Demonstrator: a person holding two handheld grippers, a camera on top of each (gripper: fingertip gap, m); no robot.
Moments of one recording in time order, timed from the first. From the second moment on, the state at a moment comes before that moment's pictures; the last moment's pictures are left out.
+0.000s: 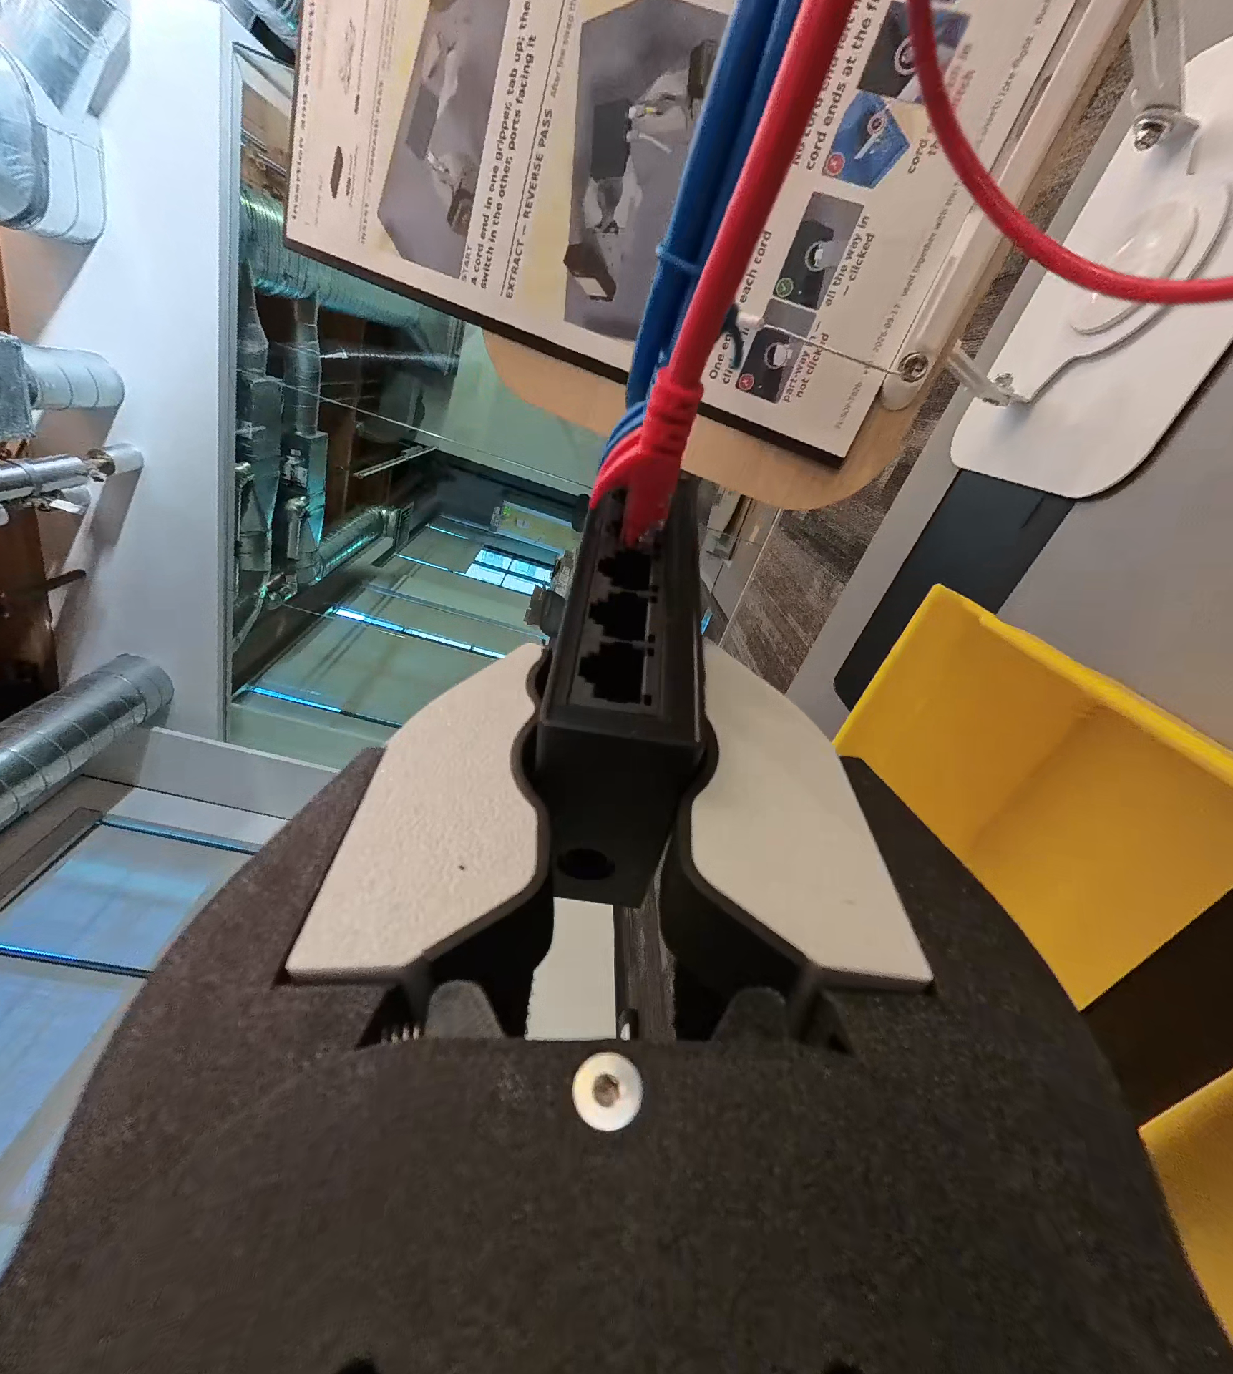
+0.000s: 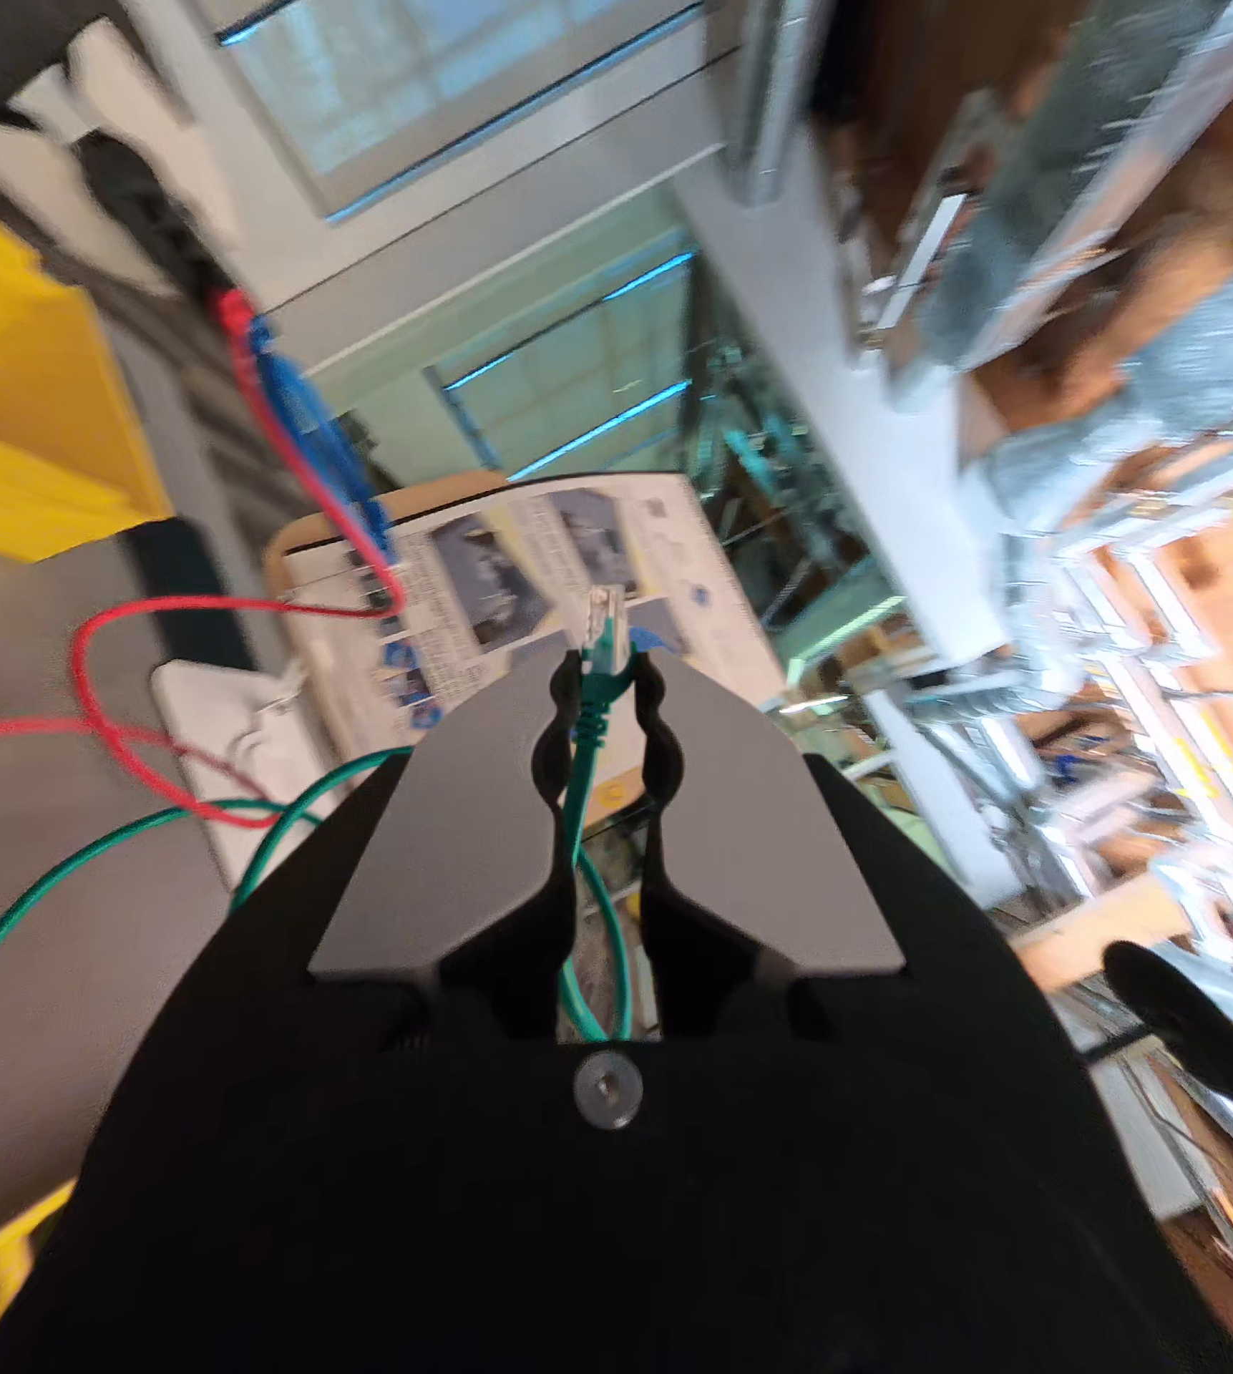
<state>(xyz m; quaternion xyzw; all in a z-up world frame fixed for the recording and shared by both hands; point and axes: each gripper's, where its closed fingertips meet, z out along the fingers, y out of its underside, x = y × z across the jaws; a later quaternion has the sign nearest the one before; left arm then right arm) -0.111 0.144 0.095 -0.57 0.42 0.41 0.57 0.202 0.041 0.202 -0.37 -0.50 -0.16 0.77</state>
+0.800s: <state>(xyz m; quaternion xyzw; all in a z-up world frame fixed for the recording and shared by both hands) -0.129 0.116 0.148 -0.59 0.31 0.33 0.67 0.208 0.038 0.204 -0.38 -0.49 -0.15 0.77</state>
